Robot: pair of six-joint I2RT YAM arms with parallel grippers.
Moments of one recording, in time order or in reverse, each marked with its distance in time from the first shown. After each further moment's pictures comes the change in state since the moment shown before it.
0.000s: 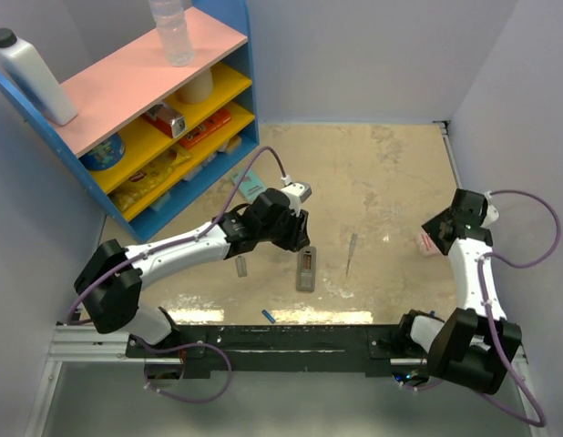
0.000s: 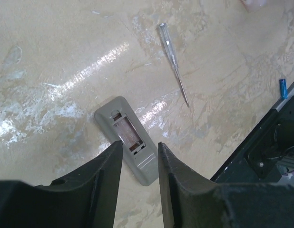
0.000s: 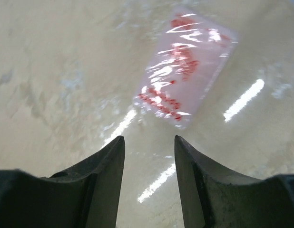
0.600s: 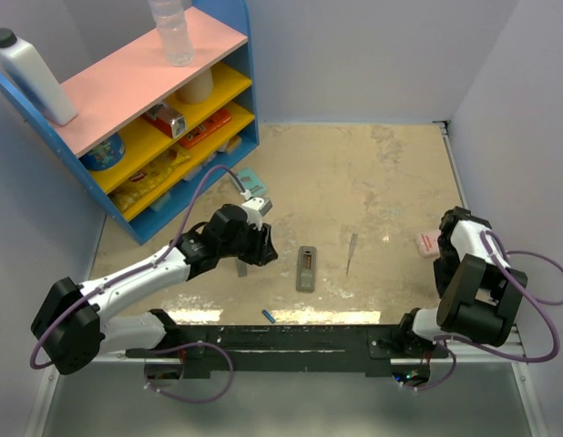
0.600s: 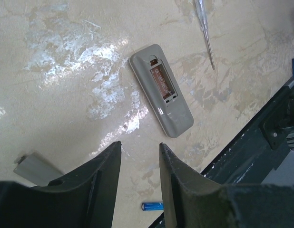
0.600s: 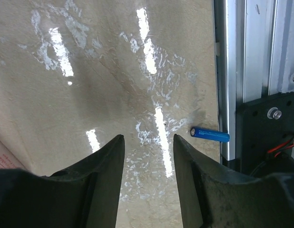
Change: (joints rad) left arm 0.124 -0.313 -0.304 -0.011 0.085 -0.008; right arm -0.051 0.266 0.010 -0.471 0.326 0.653
